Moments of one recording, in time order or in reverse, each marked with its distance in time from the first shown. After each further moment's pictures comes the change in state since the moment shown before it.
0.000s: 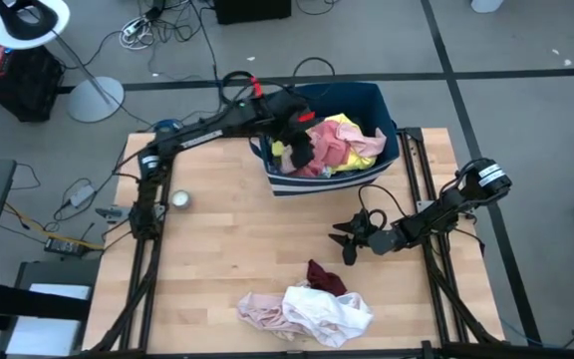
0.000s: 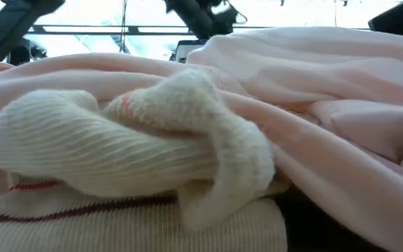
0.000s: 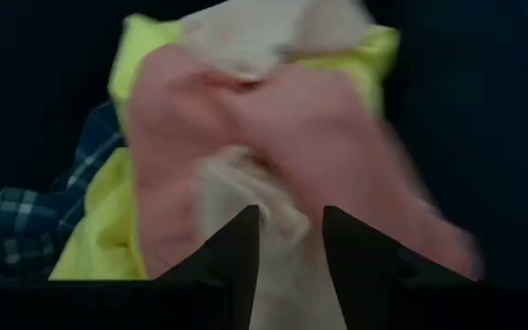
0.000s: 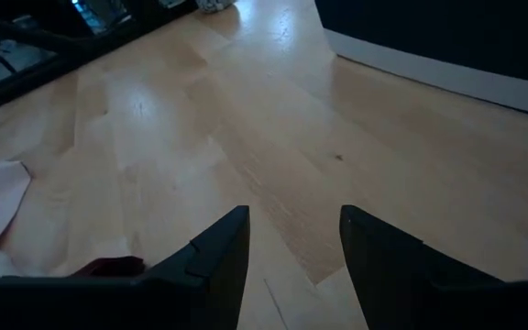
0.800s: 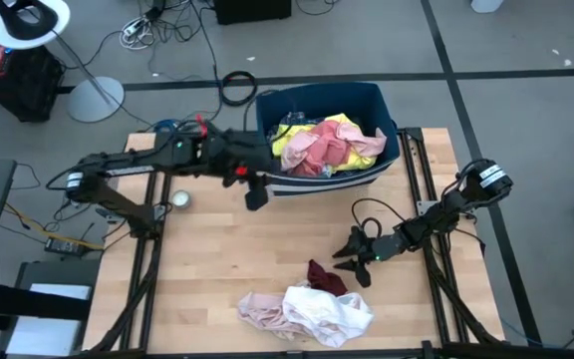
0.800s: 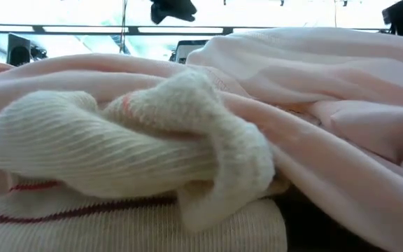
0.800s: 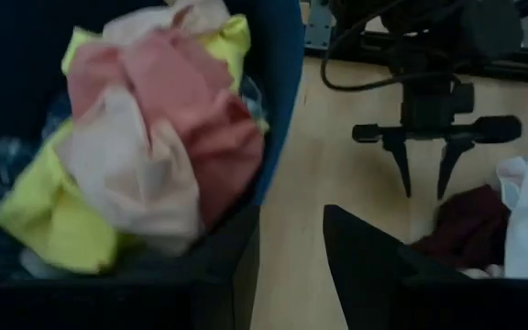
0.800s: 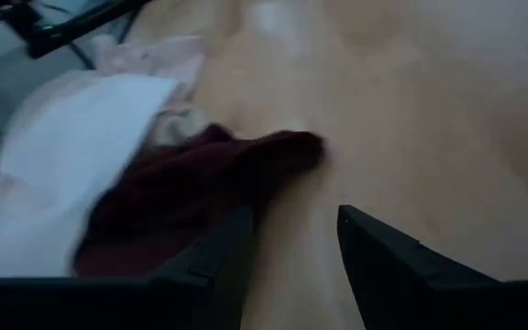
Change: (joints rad) left arm -0.267 -0.576 -0.594 0.163 -0.165 -0.055; right arm 0.063 0.000 0.003 0.032 -0.396 -0.104
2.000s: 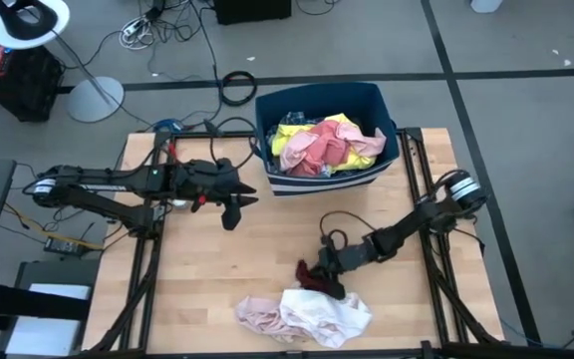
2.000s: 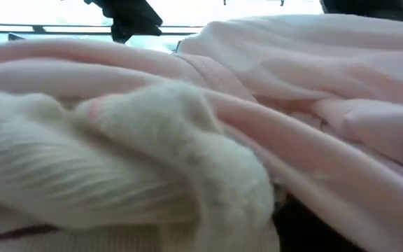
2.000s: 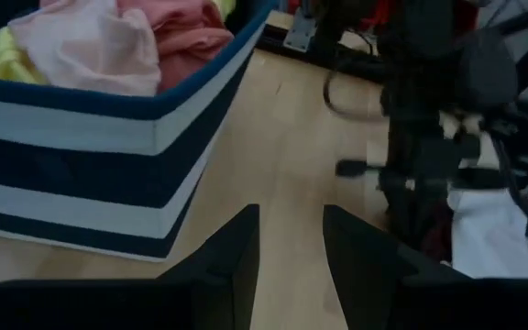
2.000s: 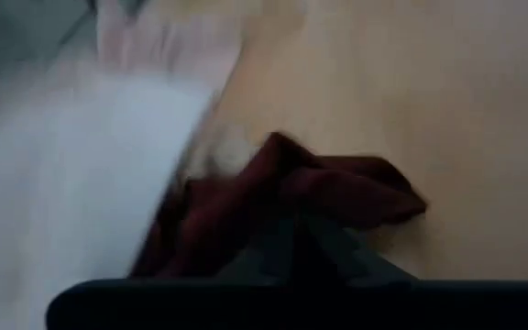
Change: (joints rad) left arm -0.099 -0.347 -0.536 0.315 -0.036 -0.228; right arm -0.055 0.247 0.366 -0.168 -0.132 -0.197
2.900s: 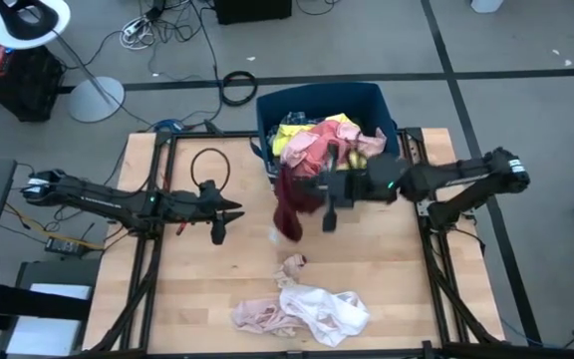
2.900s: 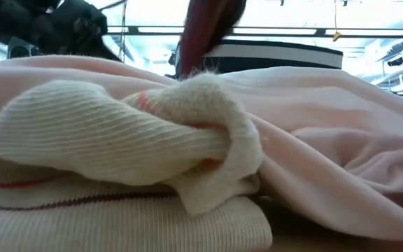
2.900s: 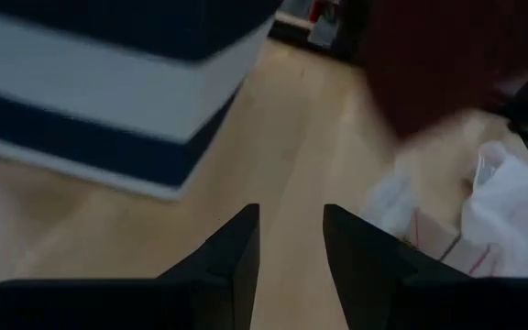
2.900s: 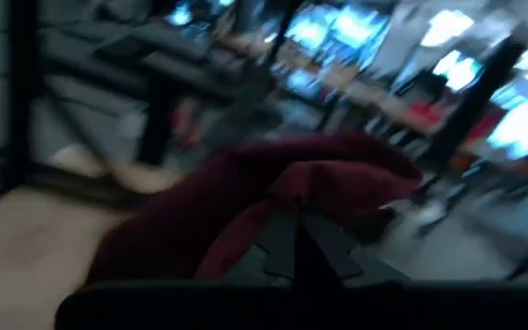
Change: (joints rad) left arm -0.130 -0.243 -0.575 0.454 -0.186 -0.093; right arm -0.251 -0.452 0.705 -0.709 0.138 -0.754
